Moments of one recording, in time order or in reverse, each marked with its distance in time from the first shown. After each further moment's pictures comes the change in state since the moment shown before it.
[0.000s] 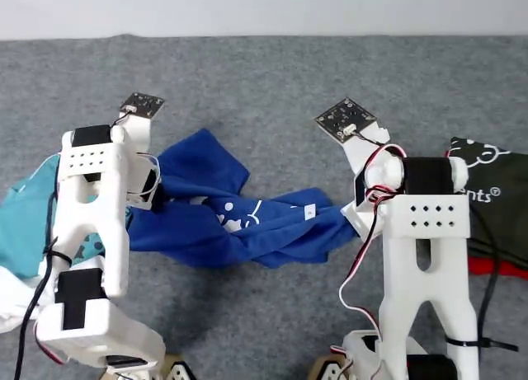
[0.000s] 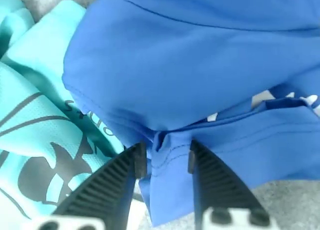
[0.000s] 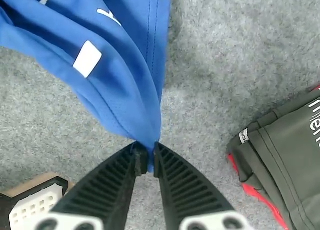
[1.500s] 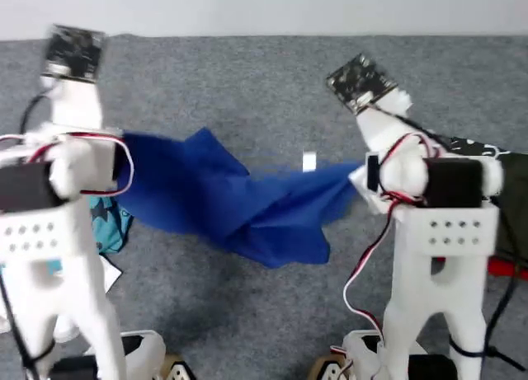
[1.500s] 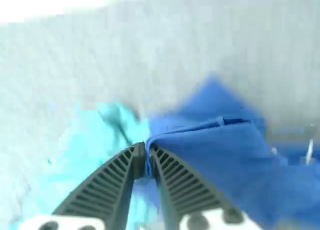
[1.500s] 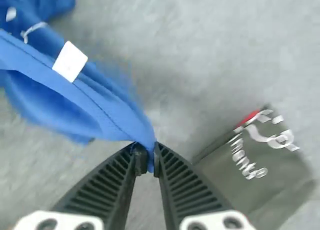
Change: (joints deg) left arm 0.8 -32.1 -17.8 5.6 10.0; right arm -0.1 0.0 -22.9 0.0 0.0
